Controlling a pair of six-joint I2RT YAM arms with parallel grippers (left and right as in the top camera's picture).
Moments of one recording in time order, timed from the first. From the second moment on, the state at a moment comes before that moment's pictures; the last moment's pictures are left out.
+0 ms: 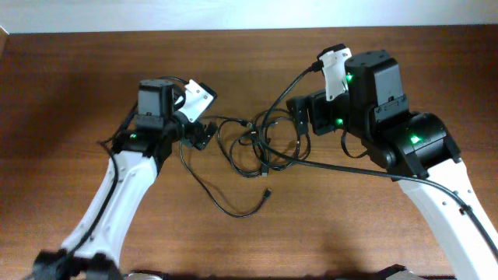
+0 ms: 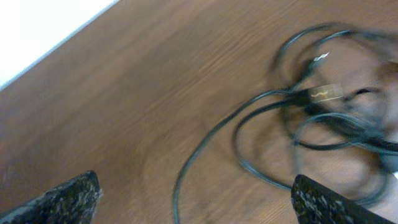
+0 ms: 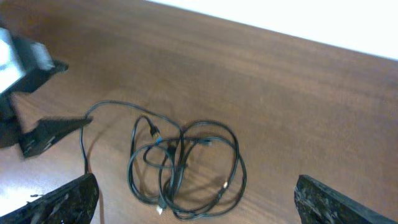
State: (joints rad) left arm -0.14 1.45 1.06 -0.41 0.18 0.52; right arm 0.41 1.38 1.53 -0.86 -0.08 0.08
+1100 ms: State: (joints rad) left arm -0.33 1.22 1.81 -0.84 0.17 0.23; right arm 0.41 1.51 1.53 -0.88 -0.16 0.07
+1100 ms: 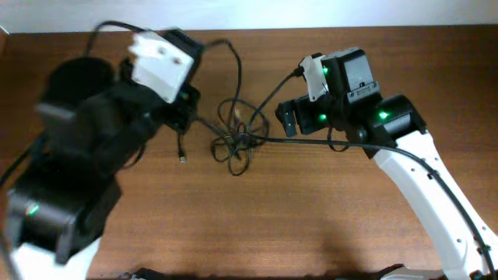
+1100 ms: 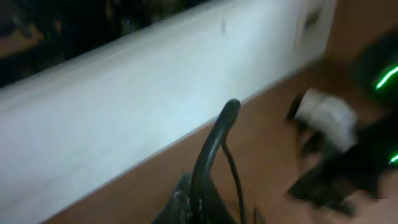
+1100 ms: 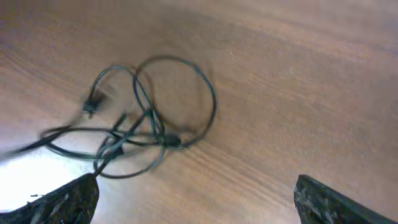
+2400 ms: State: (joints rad) left arm -0.84 2.20 2.40 -1.21 0.44 0.20; right arm -0.21 0.96 1.60 -1.10 -0.25 -0.03
